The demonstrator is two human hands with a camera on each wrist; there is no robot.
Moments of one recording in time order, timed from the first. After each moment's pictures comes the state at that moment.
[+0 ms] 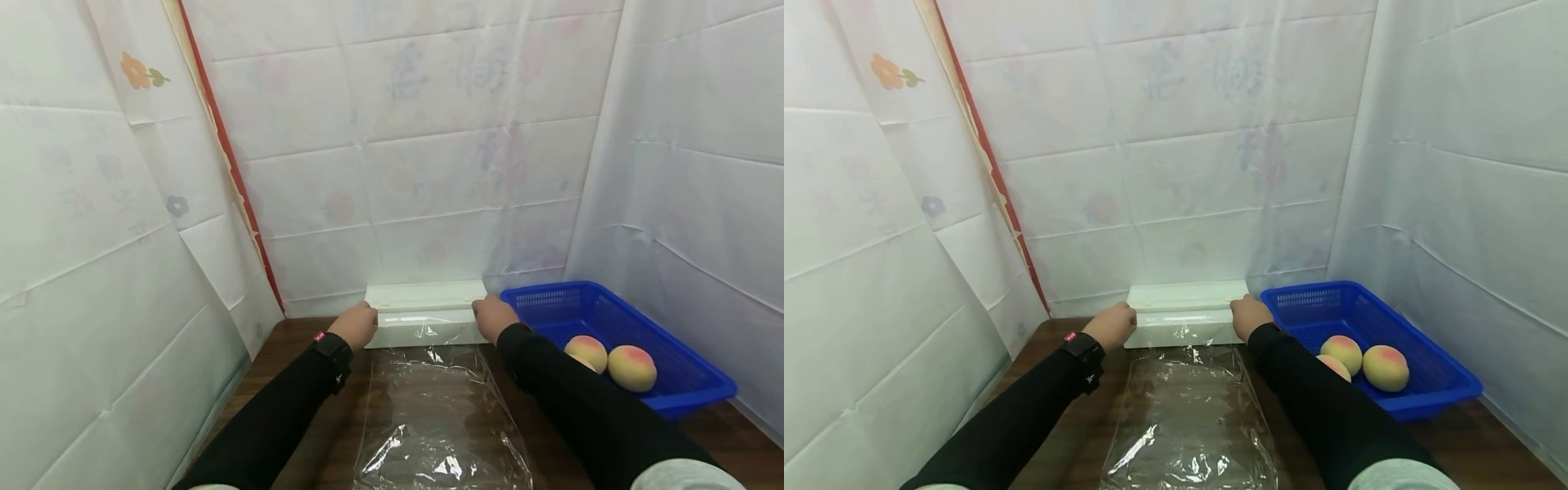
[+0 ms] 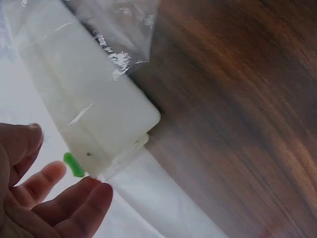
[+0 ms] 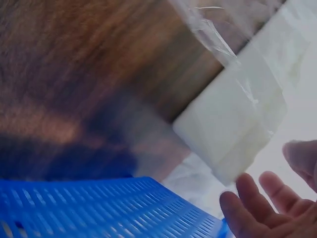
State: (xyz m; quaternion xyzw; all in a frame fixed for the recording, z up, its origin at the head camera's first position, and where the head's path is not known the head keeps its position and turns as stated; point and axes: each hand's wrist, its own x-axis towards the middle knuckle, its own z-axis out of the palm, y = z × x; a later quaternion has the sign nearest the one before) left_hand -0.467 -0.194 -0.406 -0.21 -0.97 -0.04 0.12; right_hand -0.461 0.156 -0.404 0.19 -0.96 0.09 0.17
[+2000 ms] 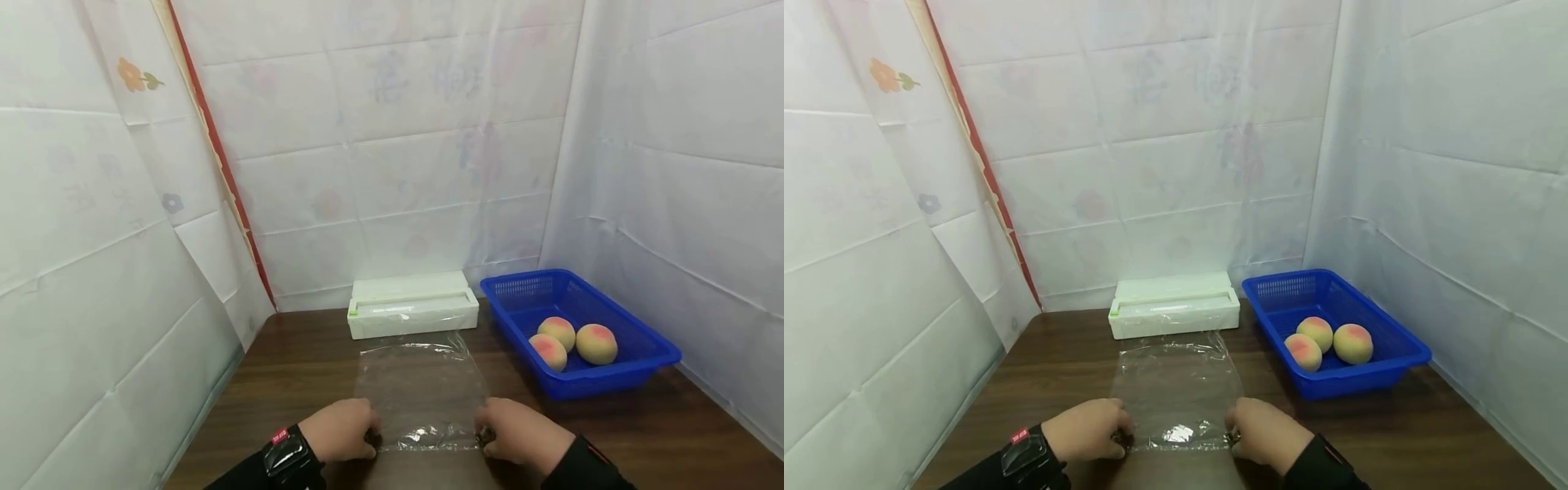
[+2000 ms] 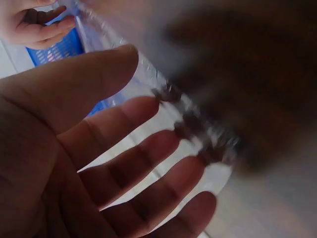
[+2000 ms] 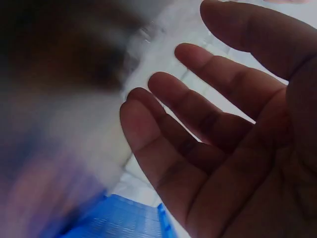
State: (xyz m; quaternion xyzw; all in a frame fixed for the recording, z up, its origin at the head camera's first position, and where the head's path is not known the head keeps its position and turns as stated) left_hand -0.289 -0.178 -0.427 -0.33 -0.94 -0.06 -0.08; right_hand -0.272 0.174 -0.435 0.31 -0.94 0.15 -0.04
